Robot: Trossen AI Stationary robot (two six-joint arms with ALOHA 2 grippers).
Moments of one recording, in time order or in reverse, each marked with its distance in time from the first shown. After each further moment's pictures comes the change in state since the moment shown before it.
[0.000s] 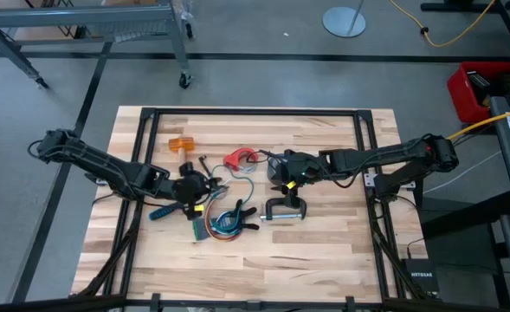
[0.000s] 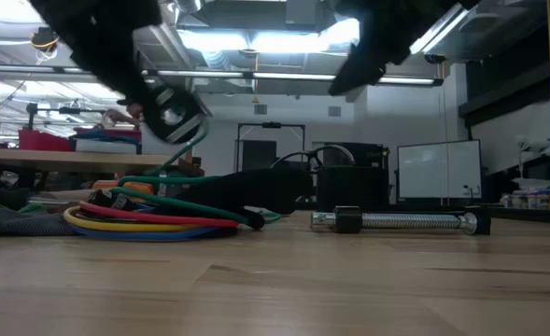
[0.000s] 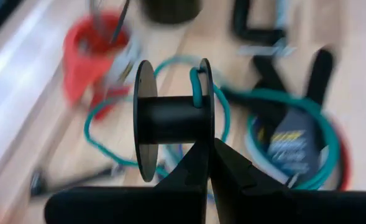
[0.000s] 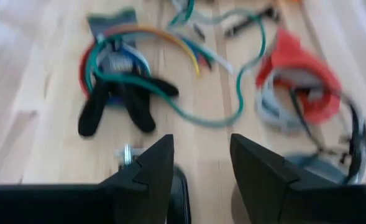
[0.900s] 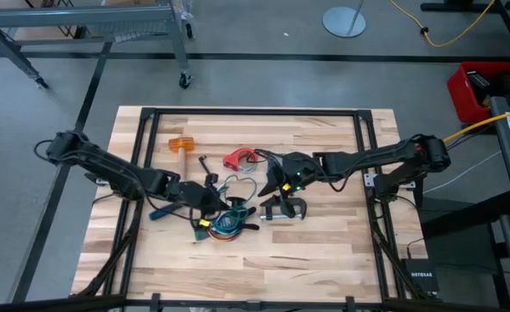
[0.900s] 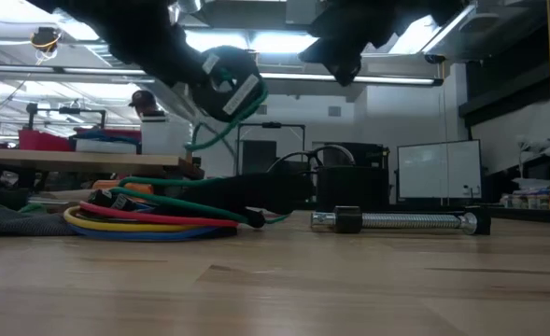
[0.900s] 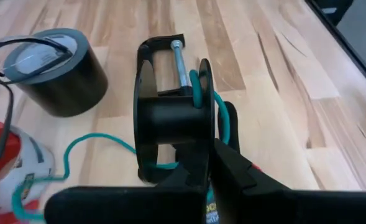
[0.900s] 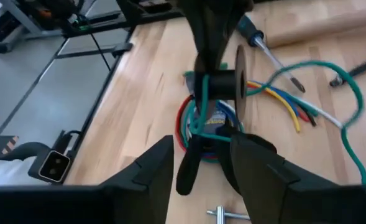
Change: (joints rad) left arm 0.021 0.170 0.002 0.421 0.251 0.307; right arm 0.000 0.087 0.000 0.264 -0.336 0.127
